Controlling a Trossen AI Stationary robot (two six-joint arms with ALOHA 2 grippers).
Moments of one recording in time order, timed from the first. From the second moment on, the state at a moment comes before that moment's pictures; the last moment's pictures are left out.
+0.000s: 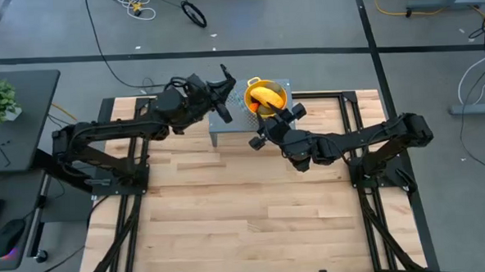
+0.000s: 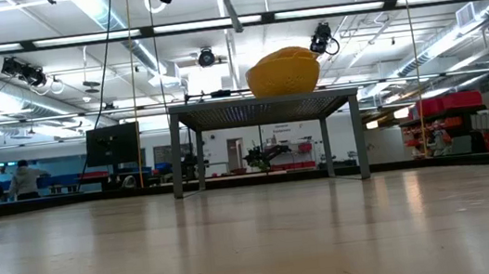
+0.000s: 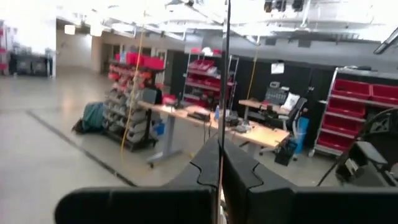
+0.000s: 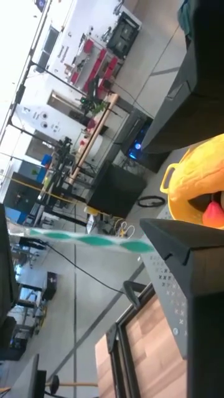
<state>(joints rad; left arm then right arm) 0.20 1.33 1.11 0.45 -0.43 -0.10 0.16 1.53 1.24 0.18 1.20 -0.27</state>
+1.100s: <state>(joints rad) 0.40 1.21 1.11 0.08 -0.20 -0.28 0.19 1.47 1.24 0.20 1.25 -0.28</state>
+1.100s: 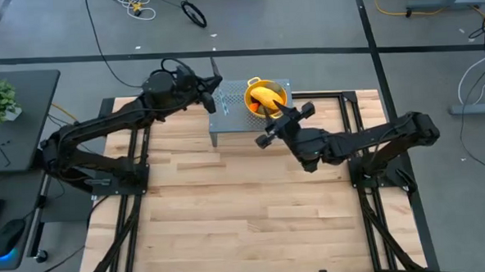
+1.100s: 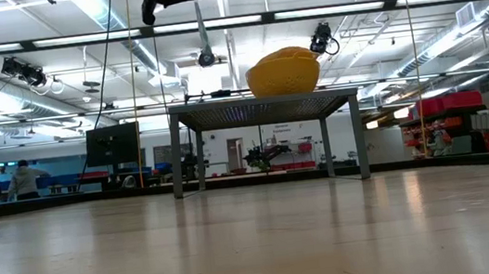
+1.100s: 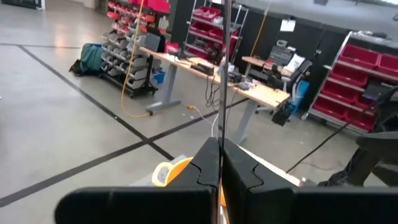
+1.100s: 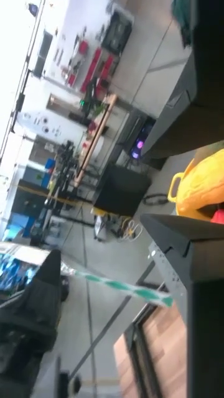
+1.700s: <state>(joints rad) 0.40 1.20 1.11 0.08 -0.19 -0.29 0.19 1.38 1.24 0.19 1.17 -0.27</state>
